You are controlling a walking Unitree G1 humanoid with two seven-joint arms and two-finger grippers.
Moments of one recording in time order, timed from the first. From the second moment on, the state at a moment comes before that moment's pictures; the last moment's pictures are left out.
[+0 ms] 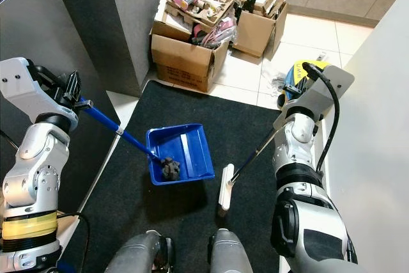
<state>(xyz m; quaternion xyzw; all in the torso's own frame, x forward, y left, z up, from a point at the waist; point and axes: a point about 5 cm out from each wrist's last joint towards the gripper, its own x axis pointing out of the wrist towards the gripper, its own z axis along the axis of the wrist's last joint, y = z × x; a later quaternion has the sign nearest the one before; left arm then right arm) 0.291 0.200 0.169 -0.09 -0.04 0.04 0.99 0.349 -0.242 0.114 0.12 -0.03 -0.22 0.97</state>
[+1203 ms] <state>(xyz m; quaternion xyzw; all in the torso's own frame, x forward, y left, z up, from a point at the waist) 0.290 0.200 0.167 -0.09 -0.03 0.04 0.99 0.351 -0.237 0.116 0.12 -0.03 -0.21 0.97</state>
